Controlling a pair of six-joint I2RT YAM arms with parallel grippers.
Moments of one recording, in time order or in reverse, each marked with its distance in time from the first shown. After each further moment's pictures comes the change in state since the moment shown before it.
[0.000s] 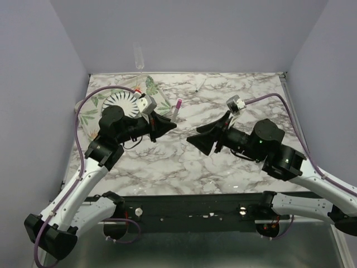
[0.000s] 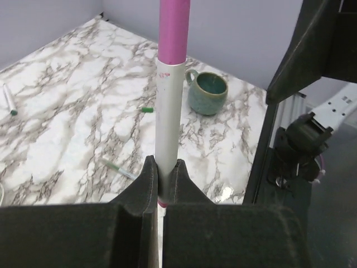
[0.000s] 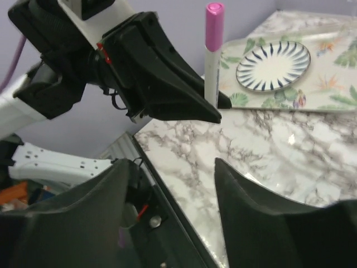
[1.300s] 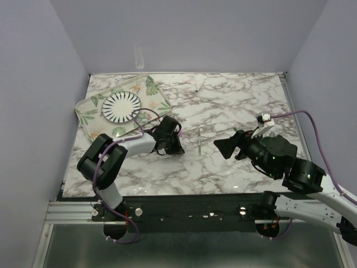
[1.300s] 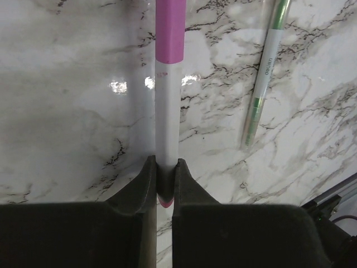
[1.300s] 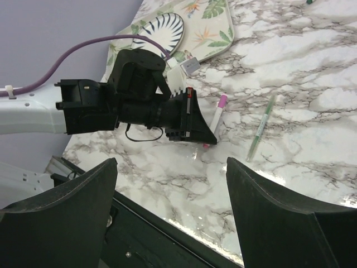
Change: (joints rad) left arm -0.148 0.752 -0.085 -0.022 -0.541 -0.732; right arm 0.007 -0.275 -0.137 -0.376 0.429 0.172
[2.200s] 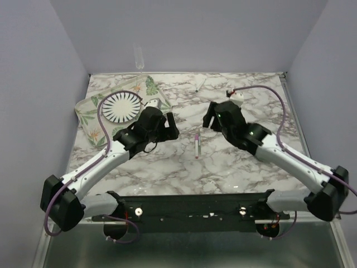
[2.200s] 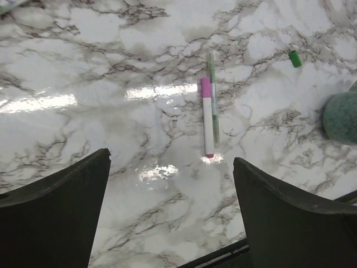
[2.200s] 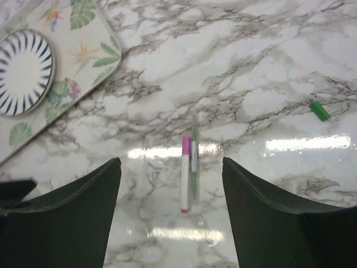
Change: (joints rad) left arm -0.016 -0.430 0.105 -0.304 -0.278 0.185; right arm -0.207 0.490 0.118 0.045 0.116 0.054
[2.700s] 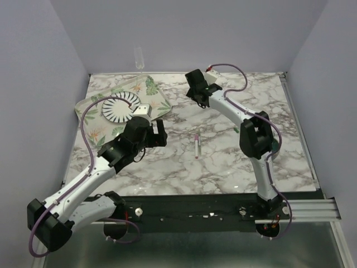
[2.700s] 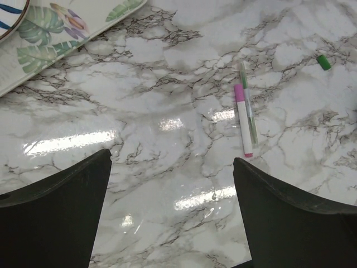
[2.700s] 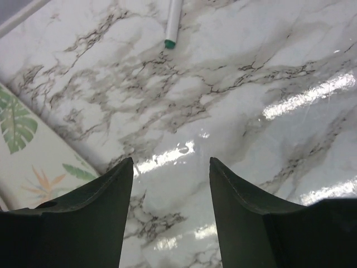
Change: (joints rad) left arm 0.003 -0.257 -0.126 -0.024 -0.136 0.188; right arm -0.235 1.017 0.870 -0.097 0.003 0.192
